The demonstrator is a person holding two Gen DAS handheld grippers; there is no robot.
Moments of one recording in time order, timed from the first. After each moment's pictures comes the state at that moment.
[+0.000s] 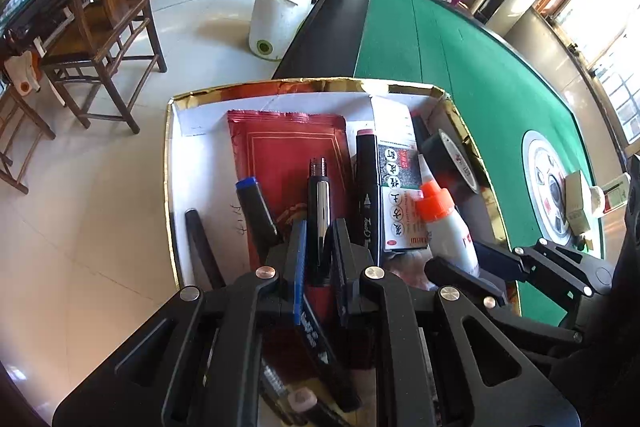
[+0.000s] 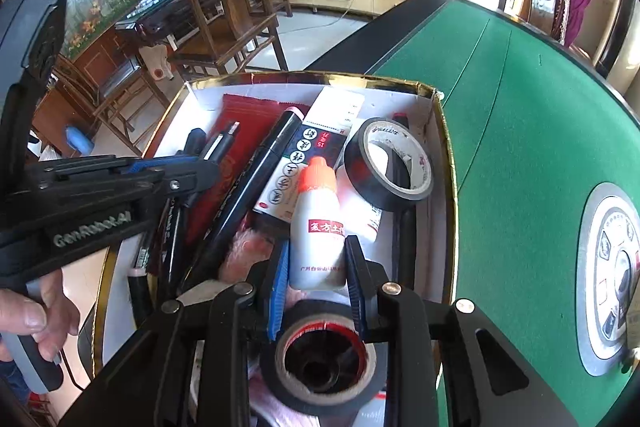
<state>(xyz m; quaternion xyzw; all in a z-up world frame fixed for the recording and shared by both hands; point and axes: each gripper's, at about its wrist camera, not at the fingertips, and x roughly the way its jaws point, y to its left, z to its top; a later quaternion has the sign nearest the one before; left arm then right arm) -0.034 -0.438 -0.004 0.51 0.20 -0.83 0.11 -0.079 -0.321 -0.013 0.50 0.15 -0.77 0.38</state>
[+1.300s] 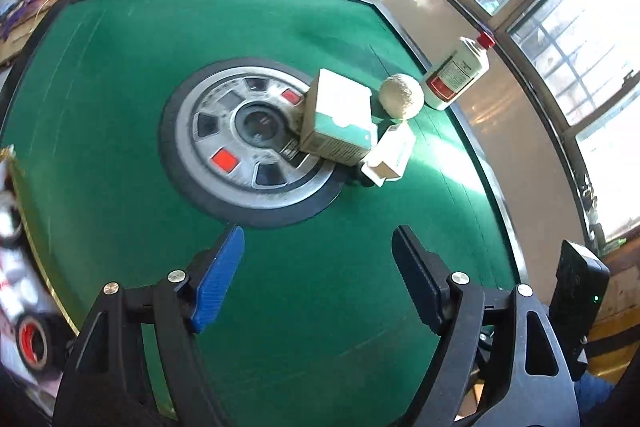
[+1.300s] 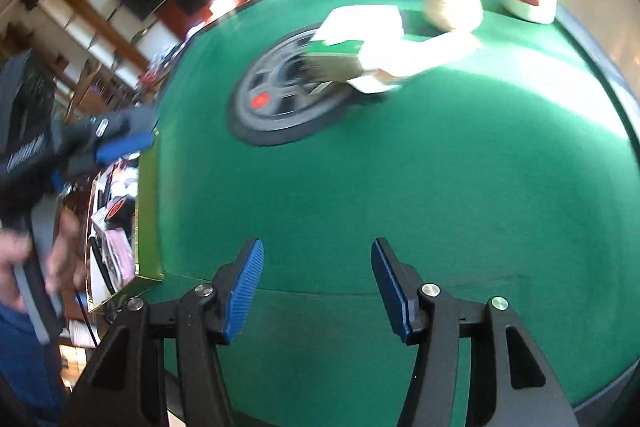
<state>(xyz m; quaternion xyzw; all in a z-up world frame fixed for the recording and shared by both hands) -0.137 -0.093 0.064 0.52 0.10 -0.83 -0.18 -0.032 0.116 0.006 0.53 -0.13 -0.82 0.16</state>
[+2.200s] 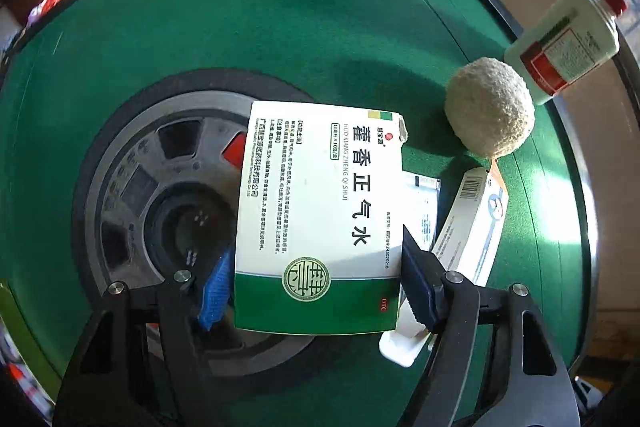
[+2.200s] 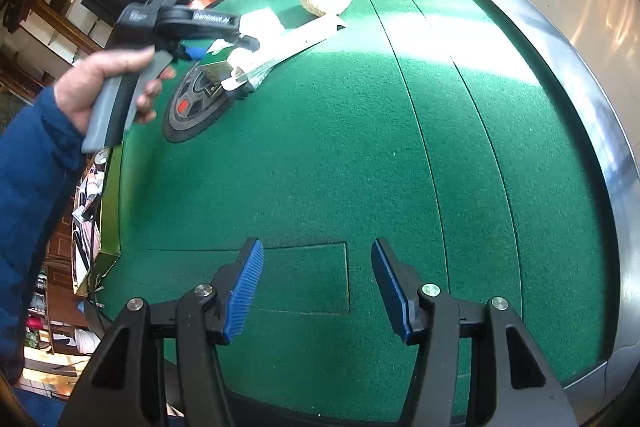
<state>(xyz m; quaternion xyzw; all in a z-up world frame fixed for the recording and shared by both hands) -0.285 0.003 -0.025 0.61 0.01 -0.79 -0.09 -0.022 0.225 -0.019 0.55 -0.15 -0.81 0.15</state>
